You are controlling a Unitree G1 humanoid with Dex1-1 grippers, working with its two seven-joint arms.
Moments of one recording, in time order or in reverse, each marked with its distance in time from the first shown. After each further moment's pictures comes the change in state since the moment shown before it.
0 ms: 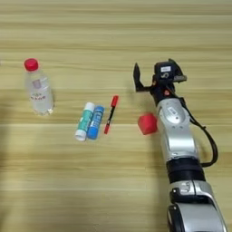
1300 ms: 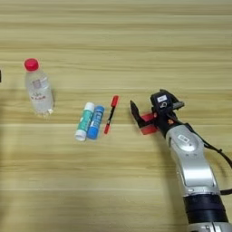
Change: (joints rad) left arm -0.076 0.037 -0.019 0.327 0.039 0.073 0.052; right arm 0.270 -0.105 0.048 -0.274 -0.003 0.244 0.221
